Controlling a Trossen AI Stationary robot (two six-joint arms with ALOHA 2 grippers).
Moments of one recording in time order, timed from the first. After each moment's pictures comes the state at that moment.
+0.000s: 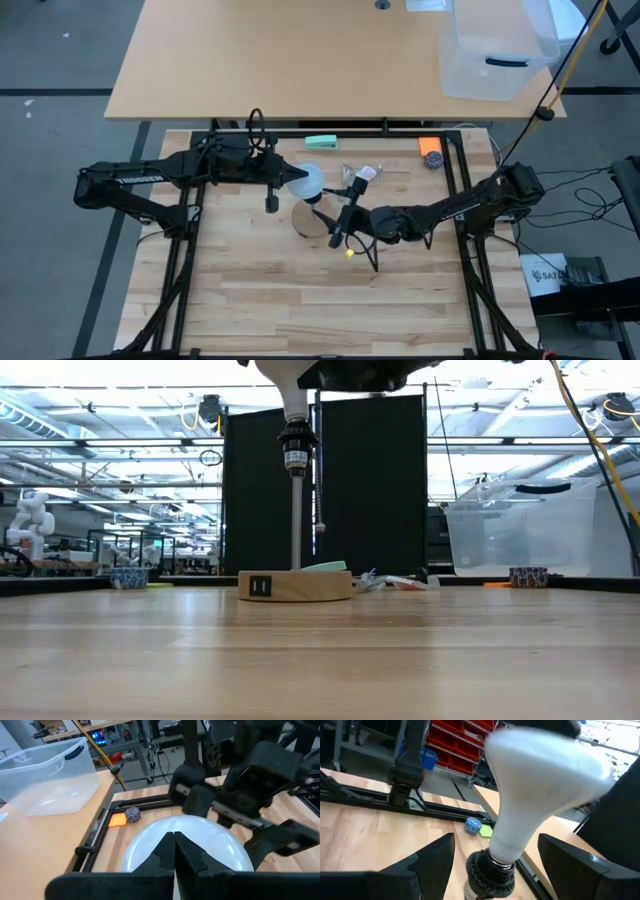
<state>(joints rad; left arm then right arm) 0.13 1.20 1.18 -0.29 0.03 0.24 0.24 1.59 0.96 0.58 0.71 -0.36</state>
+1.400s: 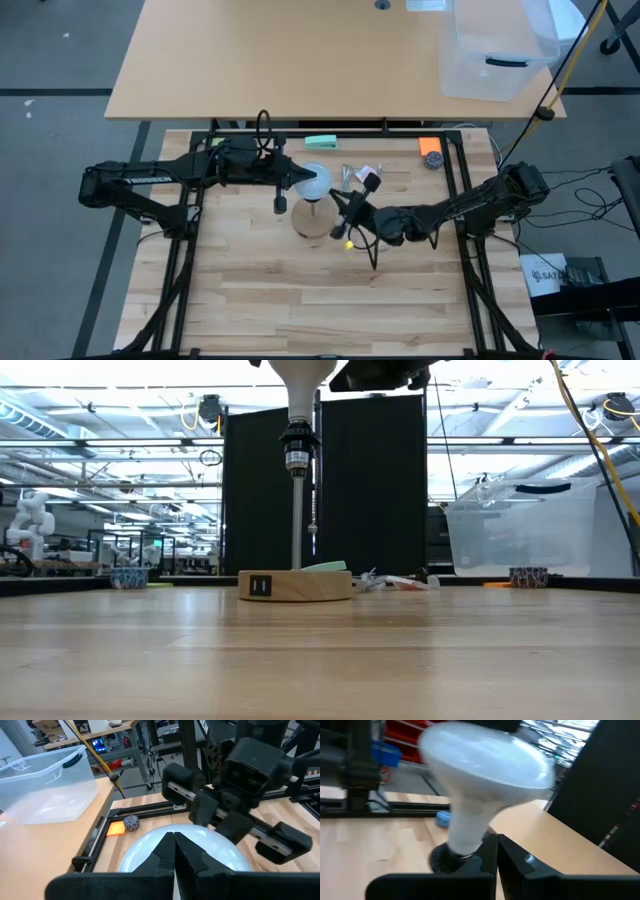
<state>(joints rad) 0.13 1.29 1.18 -0.21 0.04 0.24 0.24 1.55 0.96 0.53 0.91 -0.26</state>
